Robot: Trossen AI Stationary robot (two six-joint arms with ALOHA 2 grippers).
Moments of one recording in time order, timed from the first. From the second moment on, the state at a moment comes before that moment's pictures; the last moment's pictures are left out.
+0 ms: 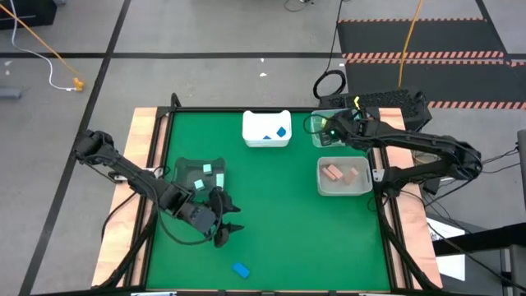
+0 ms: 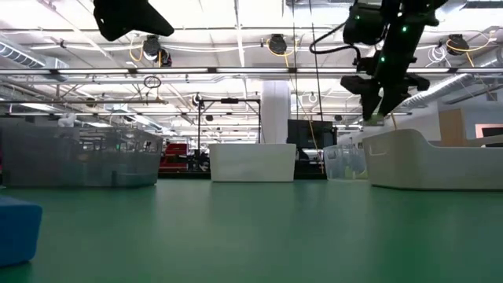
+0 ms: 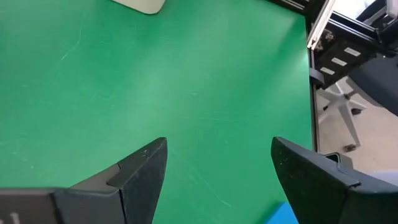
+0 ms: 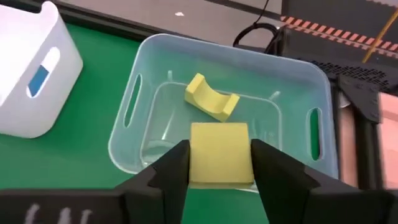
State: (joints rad) left arm -0.53 1.39 1.00 -0.33 -0.36 -0.71; right arm -0.42 1.17 0.86 -0.83 0.60 0.75
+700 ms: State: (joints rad) left arm -0.57 1.65 1.00 -0.35 -0.01 -0.19; right arm -0.37 1.08 0.80 -0.63 0.31 0.70
